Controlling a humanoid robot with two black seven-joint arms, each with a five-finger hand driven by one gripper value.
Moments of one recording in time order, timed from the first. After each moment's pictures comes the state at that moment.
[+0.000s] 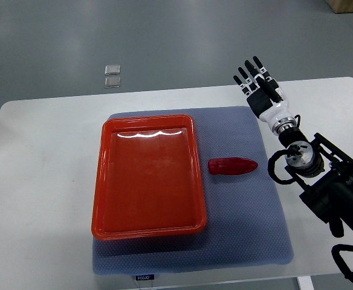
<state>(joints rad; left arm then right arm) -0.04 0.00 0.08 -0.26 0.12 -0.01 0.06 0.62 -0.05 1.07 0.73 -0.08 0.22 0.28</state>
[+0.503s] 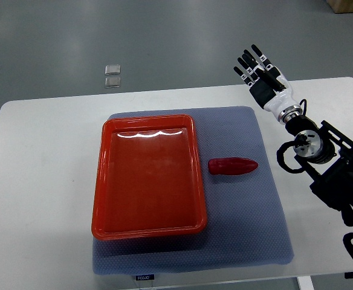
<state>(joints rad) -0.04 0.00 0.07 -0.26 0.12 0.00 0.06 0.71 -0.15 0.97 0.73 -0.21 0.25 0.22</state>
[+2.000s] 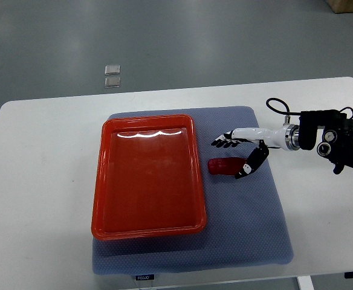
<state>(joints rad) -0.05 0.00 0.07 -0.26 0.12 -0.01 0.06 0.95 -0.54 0.15 1.12 -1.11 0.27 0.11</state>
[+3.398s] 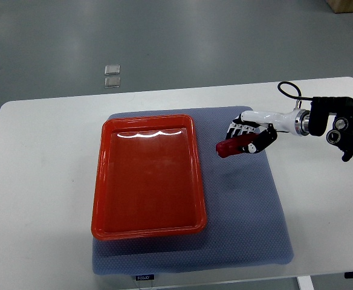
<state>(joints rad) -0.05 0.00 0.07 -0.26 0.12 -0.01 0.06 1.03 -0.60 0.17 1.12 -1.11 0.25 0.11</state>
